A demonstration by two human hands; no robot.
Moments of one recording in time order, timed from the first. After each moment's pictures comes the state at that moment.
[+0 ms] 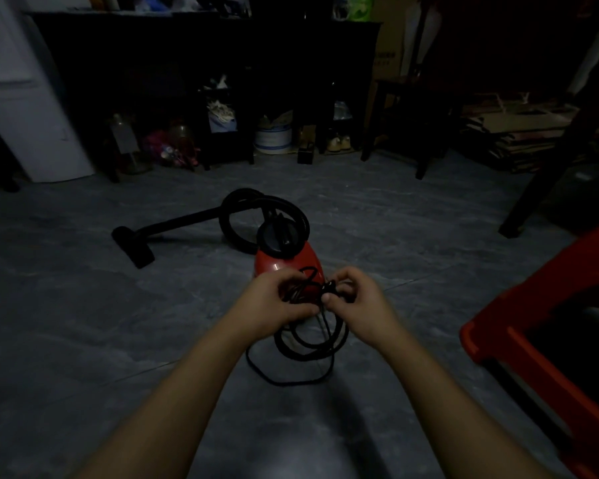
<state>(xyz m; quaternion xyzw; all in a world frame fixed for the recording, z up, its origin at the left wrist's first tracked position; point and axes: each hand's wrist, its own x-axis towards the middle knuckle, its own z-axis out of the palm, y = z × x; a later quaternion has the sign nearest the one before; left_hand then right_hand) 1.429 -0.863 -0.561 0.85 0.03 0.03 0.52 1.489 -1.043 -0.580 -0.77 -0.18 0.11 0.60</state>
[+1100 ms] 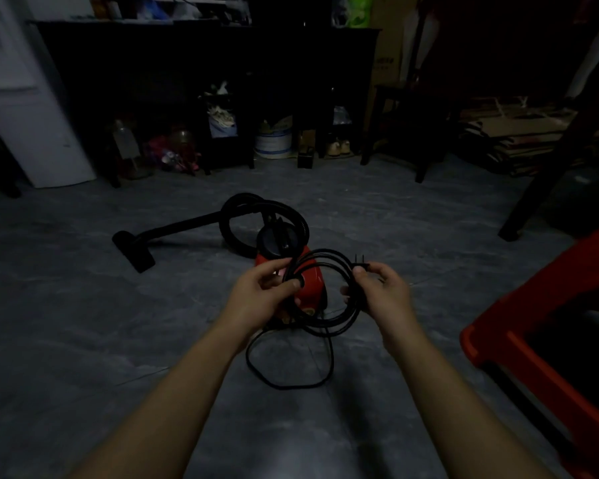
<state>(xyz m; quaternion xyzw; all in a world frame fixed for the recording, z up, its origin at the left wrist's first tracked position) 1.430 -0.865 -0.555 0.68 0.13 0.08 0.72 1.500 -1.055 -0.569 -0.67 -0.01 0.05 0.74</state>
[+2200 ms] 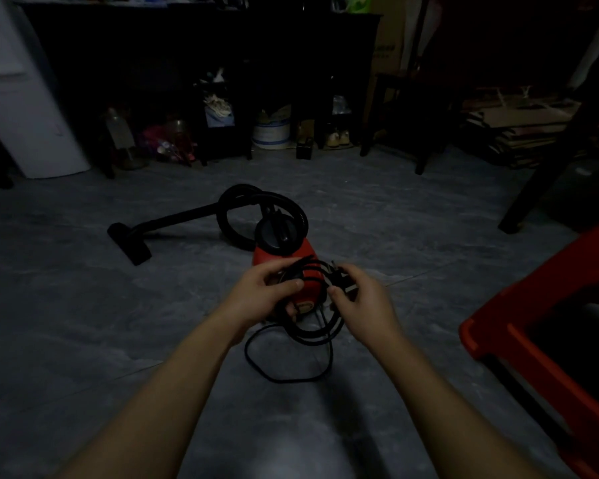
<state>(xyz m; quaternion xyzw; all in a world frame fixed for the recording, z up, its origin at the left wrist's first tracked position) 1.433 -0.858 -0.557 0.72 0.08 0.00 0.69 1.497 -1.045 -0.597 -0.85 -0.19 -0.01 0.50</state>
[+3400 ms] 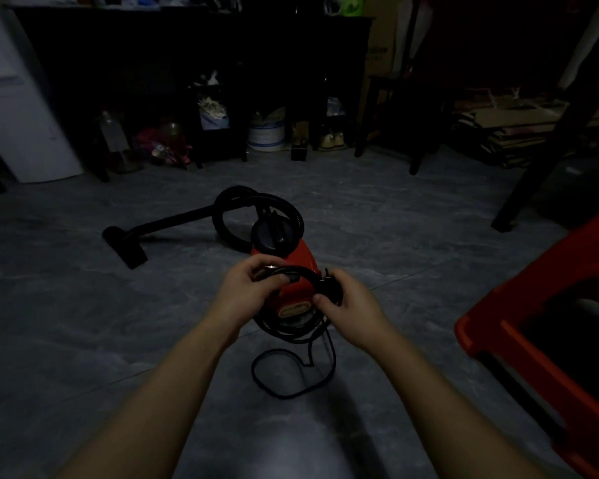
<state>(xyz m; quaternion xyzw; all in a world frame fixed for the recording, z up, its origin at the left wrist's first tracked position) 1.439 -0.848 -0.569 0.74 0.13 0.09 0.66 1.492 -1.042 -0.594 -0.83 -0.24 0.07 0.49</state>
